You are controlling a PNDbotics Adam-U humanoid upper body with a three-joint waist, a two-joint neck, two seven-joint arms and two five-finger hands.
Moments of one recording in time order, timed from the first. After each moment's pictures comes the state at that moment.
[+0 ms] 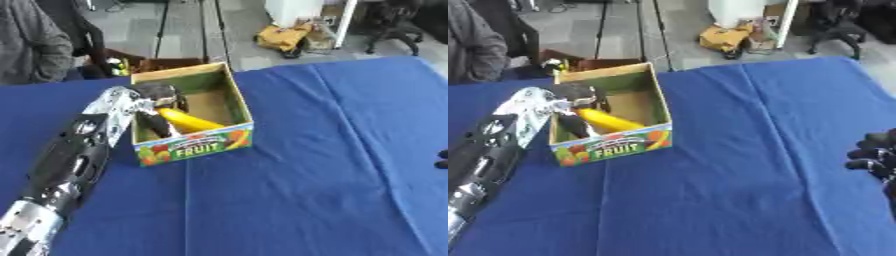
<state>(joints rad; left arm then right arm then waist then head) -0.97 0.39 -0.09 -0.82 -1.12 -0.37 -0.46 -0.24 -0.42 0.02 -1.66 -0.47 -0.08 -0.02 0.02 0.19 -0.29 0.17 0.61</state>
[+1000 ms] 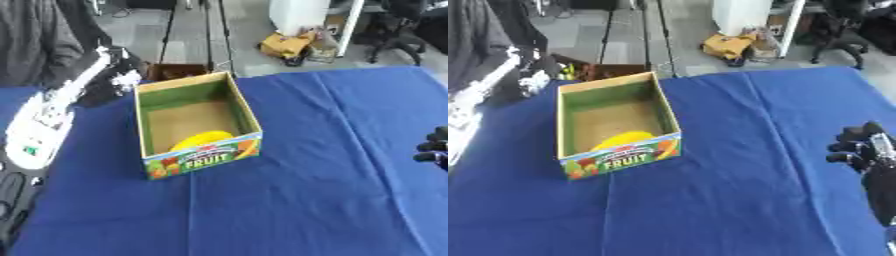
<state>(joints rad) -0.55 0.52 -0.01 -1.50 -0.21 -0.12 -0.23 -0.22 -0.42 -0.01 -1.66 -0.47 -0.10 -0.04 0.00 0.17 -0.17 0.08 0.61</state>
